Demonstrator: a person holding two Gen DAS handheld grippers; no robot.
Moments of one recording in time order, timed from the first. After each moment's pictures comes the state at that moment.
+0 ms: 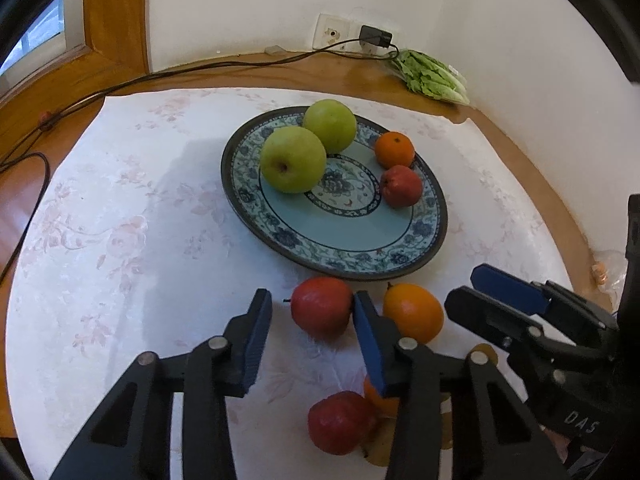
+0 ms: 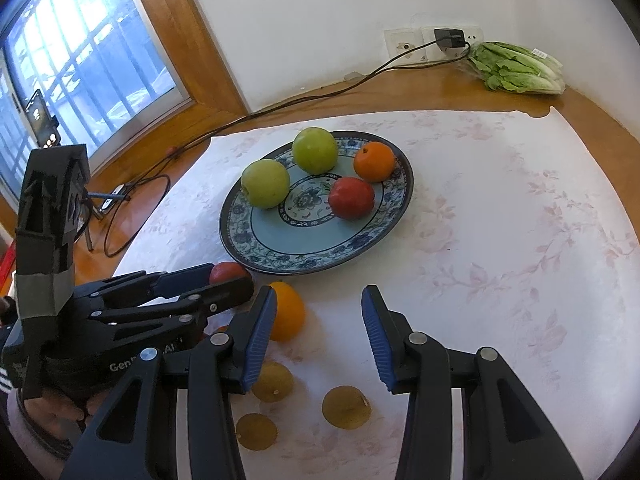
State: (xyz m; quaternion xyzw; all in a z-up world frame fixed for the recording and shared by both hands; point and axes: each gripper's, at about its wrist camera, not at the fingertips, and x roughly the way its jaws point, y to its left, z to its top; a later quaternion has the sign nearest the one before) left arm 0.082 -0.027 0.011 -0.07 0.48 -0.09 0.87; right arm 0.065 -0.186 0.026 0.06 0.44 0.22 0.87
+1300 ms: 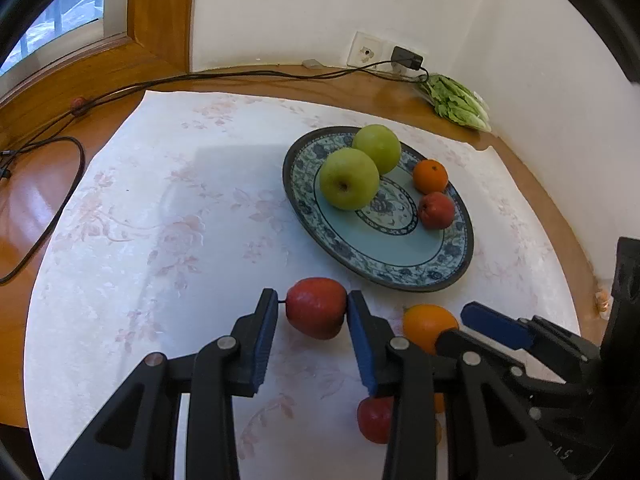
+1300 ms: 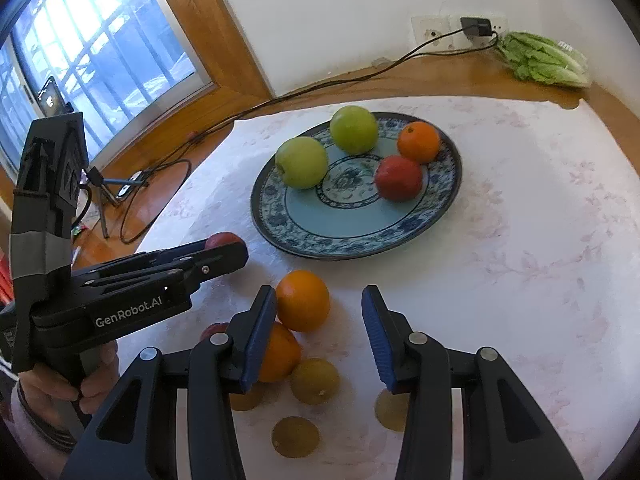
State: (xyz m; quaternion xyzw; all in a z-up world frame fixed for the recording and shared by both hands) left arm 0.075 0.006 0.019 -0.10 0.47 -0.05 0.88; right arm 0.062 -0.164 0.015 0.07 0.45 0.26 0.85
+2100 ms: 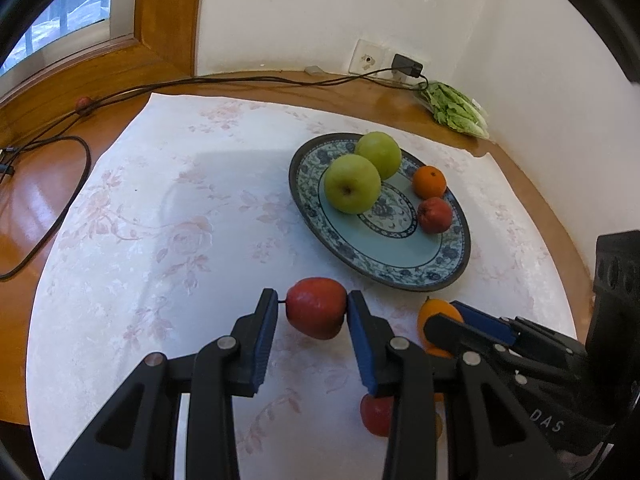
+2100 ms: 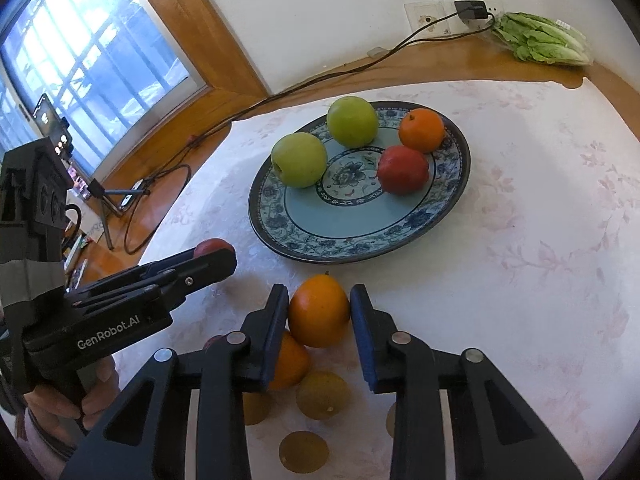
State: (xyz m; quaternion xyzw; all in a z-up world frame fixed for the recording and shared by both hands) left arm 0.068 0.012 0.022 -0.10 0.46 -0.05 0.88; right arm 0.070 -0.164 0.009 0.10 0.46 0.25 0.84
